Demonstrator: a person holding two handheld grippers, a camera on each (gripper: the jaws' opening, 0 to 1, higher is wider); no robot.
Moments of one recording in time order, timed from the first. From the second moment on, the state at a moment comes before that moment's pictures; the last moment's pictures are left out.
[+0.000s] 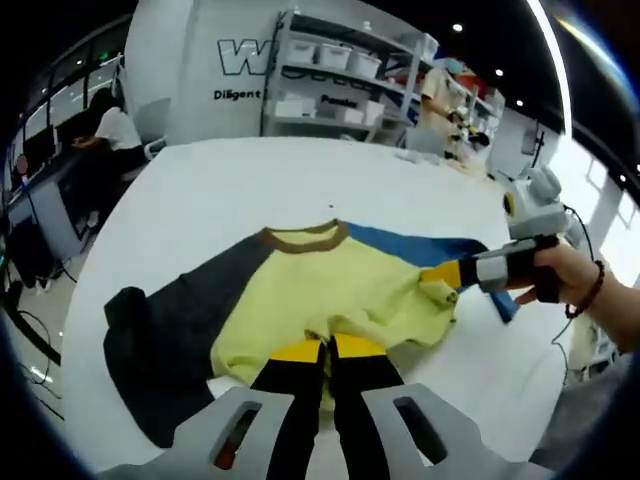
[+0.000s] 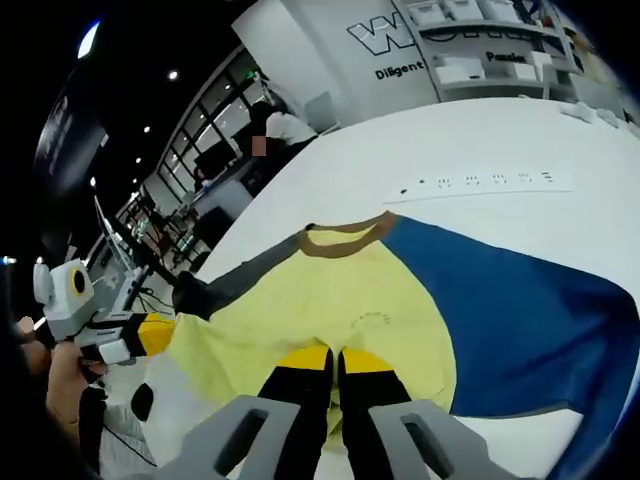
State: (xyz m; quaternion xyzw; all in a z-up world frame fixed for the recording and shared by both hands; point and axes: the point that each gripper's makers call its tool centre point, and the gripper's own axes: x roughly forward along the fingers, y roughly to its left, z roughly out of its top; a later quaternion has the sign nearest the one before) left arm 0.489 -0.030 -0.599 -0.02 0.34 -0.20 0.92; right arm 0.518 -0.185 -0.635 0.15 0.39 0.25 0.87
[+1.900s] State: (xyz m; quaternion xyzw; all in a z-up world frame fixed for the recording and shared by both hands) left arm 0.460 -0.051 -0.617 0.09 0.31 -0.18 0.93; right arm 0.463 -0.172 -0.619 -0.01 0.28 0.33 0.90
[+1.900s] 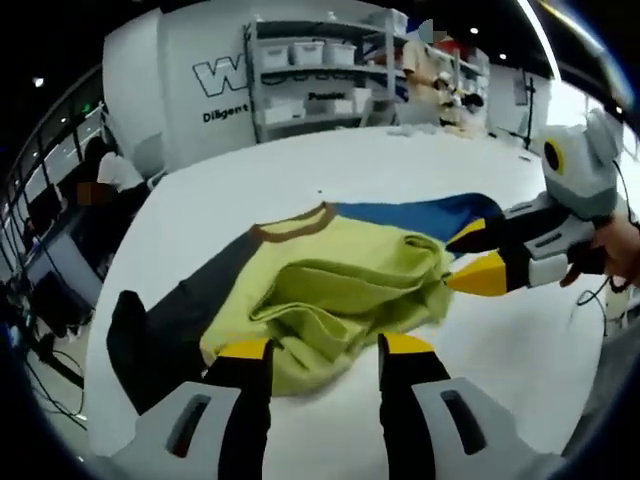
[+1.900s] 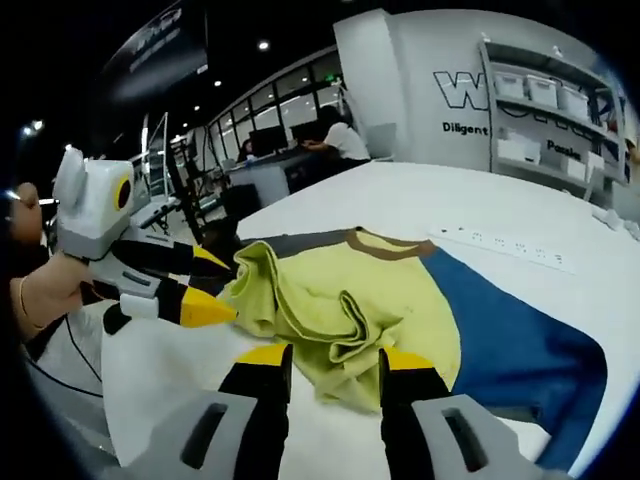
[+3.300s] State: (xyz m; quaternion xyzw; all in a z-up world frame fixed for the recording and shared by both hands) left arm 0.444 -0.029 -0.604 0.06 0.29 -0.17 0.94; right arm 0.455 -0.193 -0.600 -0.02 0.28 0.29 0.91
